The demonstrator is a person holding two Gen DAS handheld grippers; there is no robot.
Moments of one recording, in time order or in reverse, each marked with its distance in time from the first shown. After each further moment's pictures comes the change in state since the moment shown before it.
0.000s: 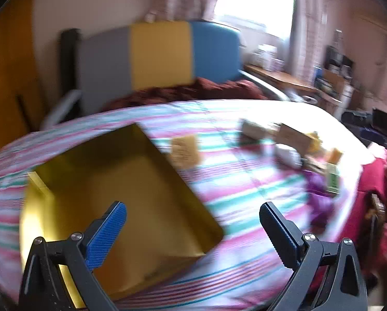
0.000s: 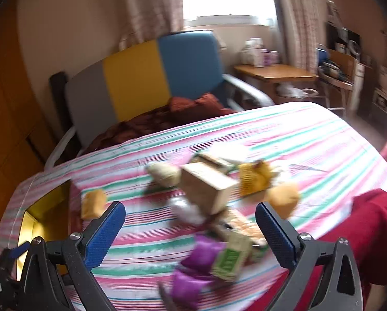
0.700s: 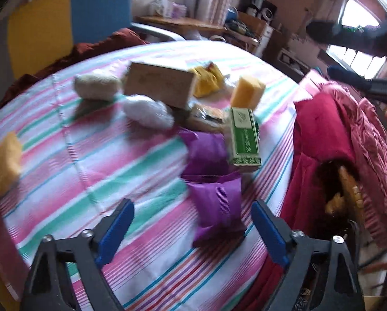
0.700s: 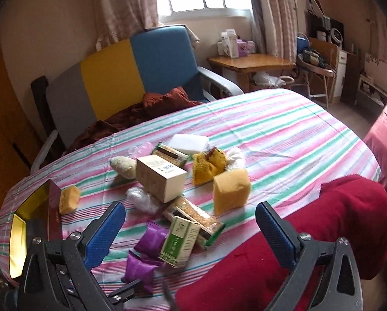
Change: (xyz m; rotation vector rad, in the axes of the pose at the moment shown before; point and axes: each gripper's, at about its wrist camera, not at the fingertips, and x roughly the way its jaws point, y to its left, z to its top) left arm 0.110 -0.164 -0.003 0.262 0.268 -0.400; right arm -0.015 -0.062 -0.006 0.057 0.056 -0.070
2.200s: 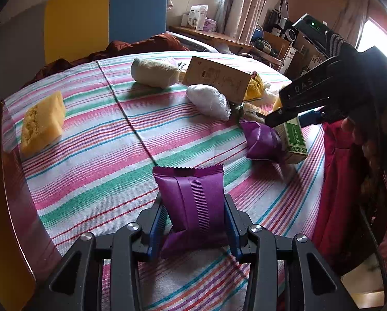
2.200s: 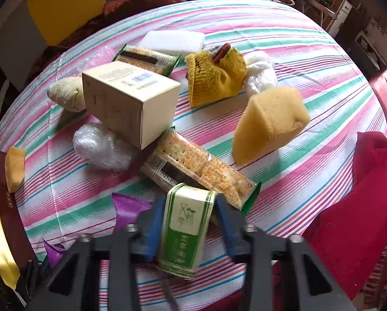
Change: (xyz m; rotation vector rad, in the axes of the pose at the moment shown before) left arm -0.019 0.053 -0.047 -0.101 -0.121 0.092; right arm 0.131 0.026 -0.010 0.042 0.522 -0.174
